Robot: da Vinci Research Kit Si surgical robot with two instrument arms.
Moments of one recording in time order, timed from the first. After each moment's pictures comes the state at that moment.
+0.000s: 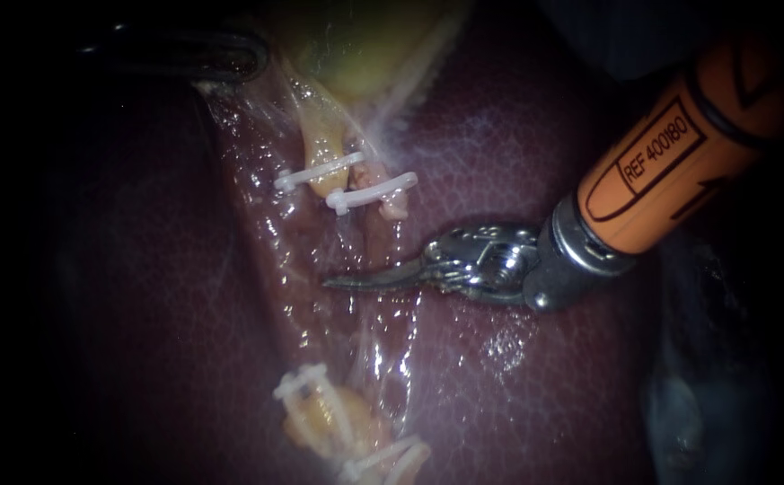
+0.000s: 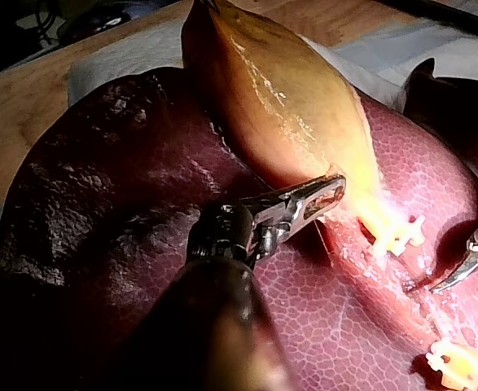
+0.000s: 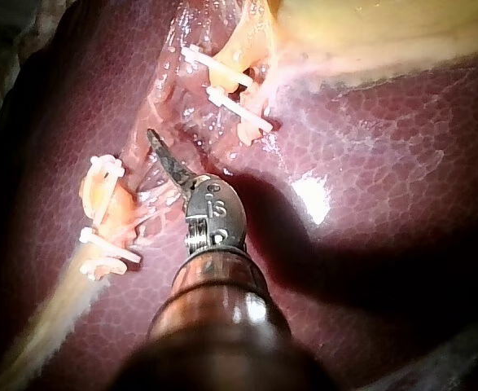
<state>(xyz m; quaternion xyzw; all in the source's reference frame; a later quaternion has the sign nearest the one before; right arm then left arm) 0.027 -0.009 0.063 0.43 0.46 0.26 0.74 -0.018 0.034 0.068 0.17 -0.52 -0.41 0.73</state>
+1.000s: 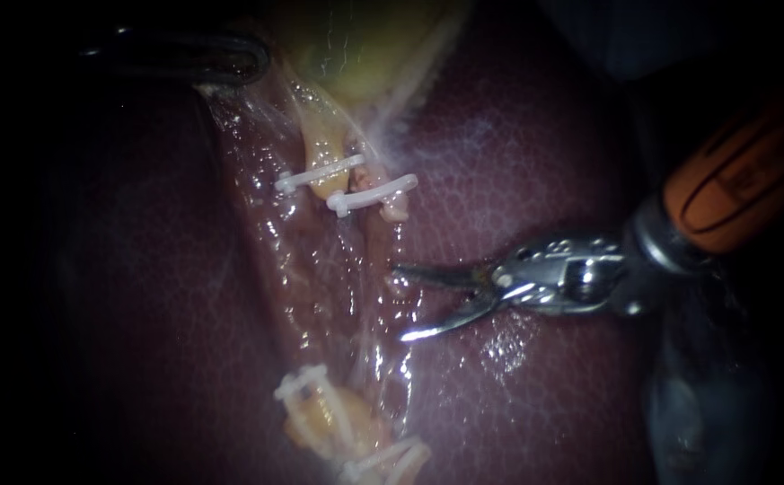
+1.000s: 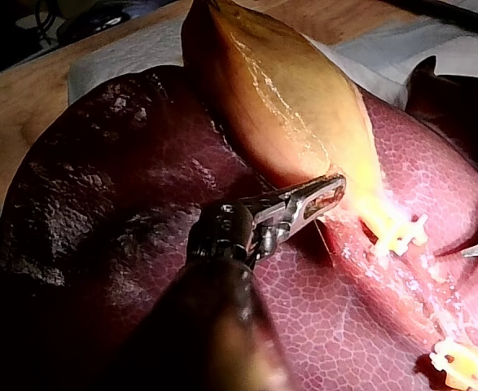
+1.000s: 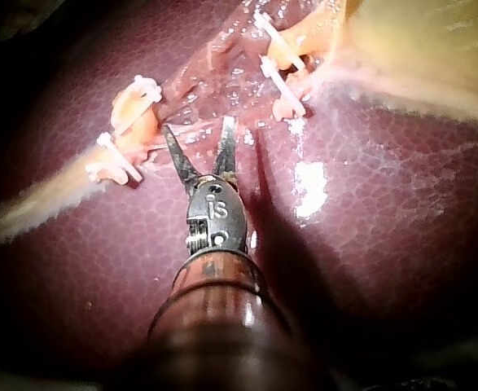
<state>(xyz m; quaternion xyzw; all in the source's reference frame) 0.021 -0.009 0.057 0.19 0.42 0.18 0.87 -0.018 0.034 0.069 0.17 -0.52 -0.41 0.74</state>
